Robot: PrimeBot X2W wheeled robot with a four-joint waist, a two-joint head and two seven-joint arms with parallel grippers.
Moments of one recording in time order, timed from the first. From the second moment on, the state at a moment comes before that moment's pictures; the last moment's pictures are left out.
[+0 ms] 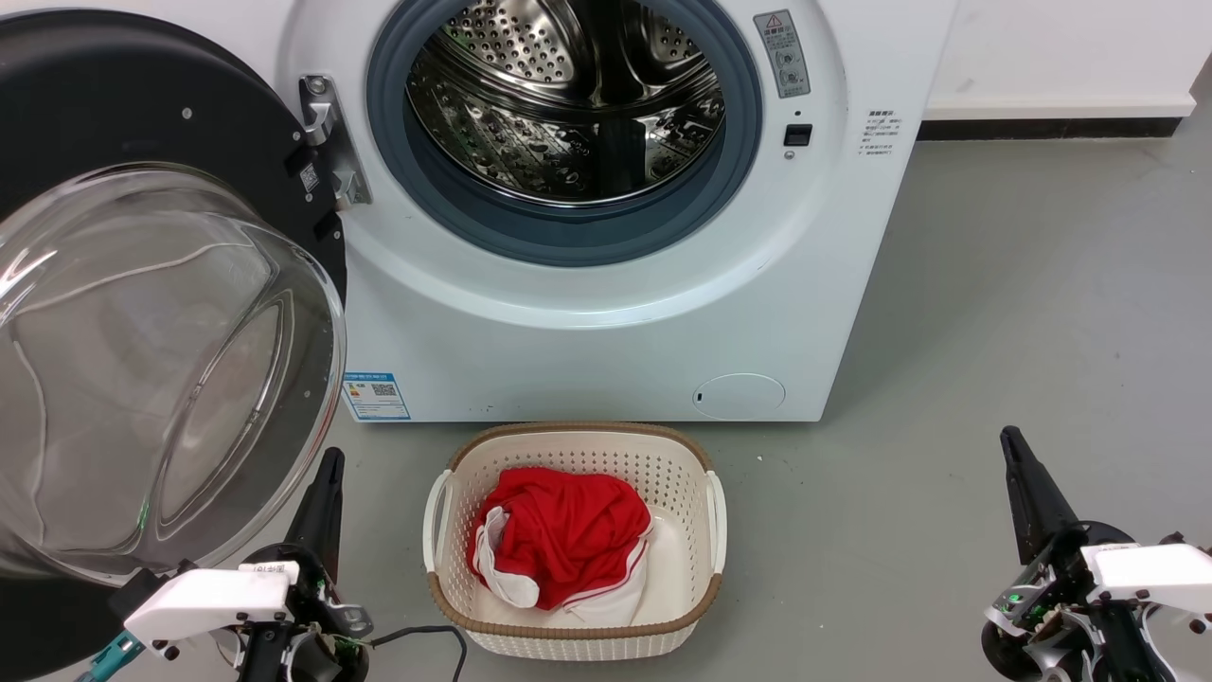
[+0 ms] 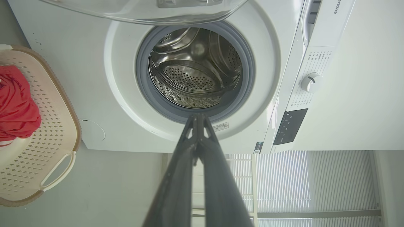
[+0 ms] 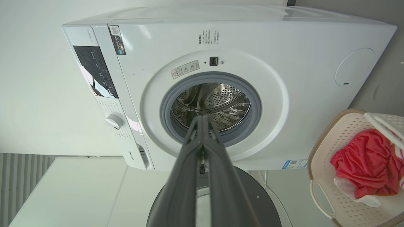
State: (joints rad) left arm -0.10 0.05 0.11 0.25 -1.60 -0.13 0.11; right arm -0.10 -0.08 -0.07 0.24 1.63 0.13 0.08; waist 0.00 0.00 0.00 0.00
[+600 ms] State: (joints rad) left arm -0.11 0.05 0.11 0.25 -1.61 -0.13 0.11; right arm -0.10 -0.07 -0.08 0.24 1.64 0.13 0.09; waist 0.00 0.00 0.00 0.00
